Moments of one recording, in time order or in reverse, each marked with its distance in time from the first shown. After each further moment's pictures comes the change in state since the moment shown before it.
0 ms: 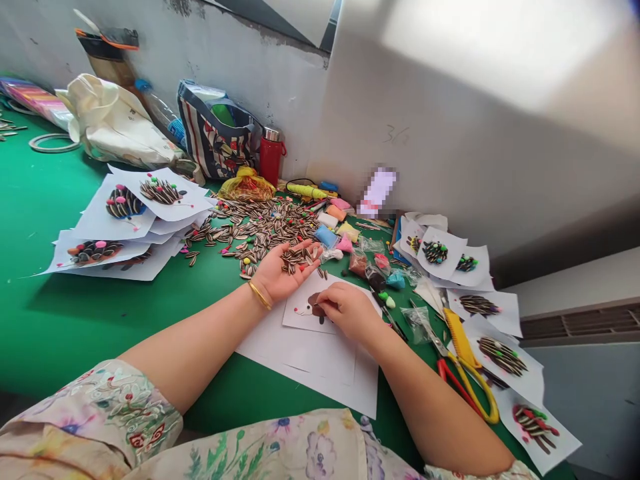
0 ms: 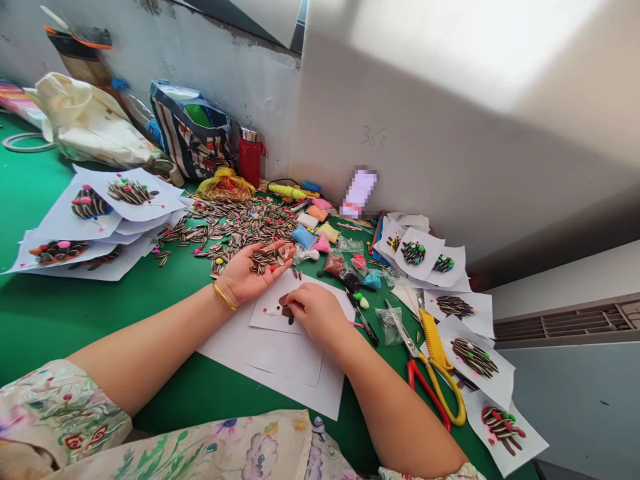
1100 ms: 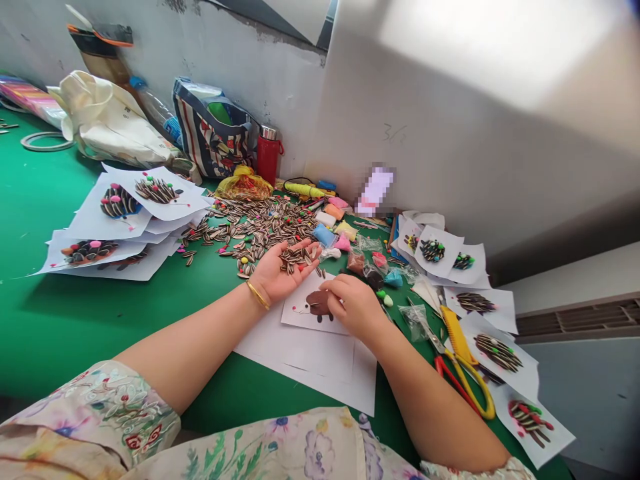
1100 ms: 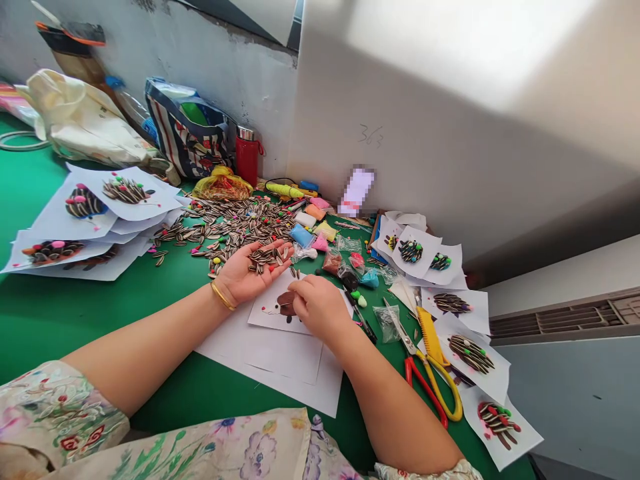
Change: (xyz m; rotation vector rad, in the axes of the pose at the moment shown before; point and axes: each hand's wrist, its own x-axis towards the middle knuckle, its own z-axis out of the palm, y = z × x) left_hand 0.000 -0.001 -0.001 0.016 -0.009 -0.001; right_hand -0.001 -0.002 -0.008 -0.200 0.148 -0.099
